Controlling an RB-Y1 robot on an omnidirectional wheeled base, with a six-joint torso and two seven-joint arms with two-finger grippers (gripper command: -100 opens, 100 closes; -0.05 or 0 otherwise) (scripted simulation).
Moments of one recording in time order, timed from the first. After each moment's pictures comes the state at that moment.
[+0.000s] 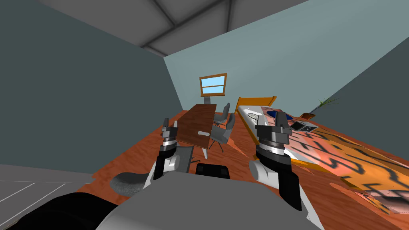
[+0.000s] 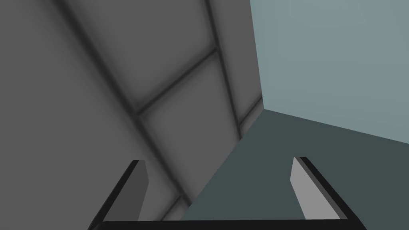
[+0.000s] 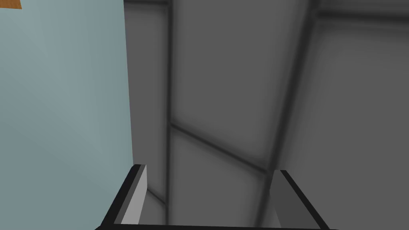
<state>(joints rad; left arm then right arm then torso) 0.51 0.02 0.04 -2.27 0.01 -0.48 0.06 0.51 0.04 -0.03 -2.37 -0.01 -0.52 0.00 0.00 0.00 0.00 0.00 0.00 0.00</state>
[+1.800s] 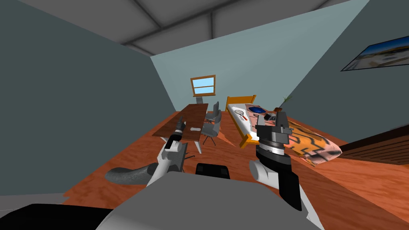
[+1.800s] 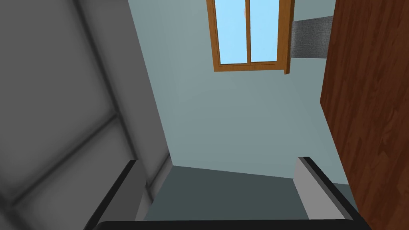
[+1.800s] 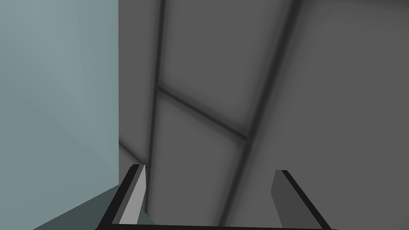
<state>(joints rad) 0.14 0.25 0.07 -1.90 0.22 -0.07 -0.02 0.51 0.04 -0.03 -2.37 -0.01 -0.52 0.00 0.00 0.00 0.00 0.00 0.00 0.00</state>
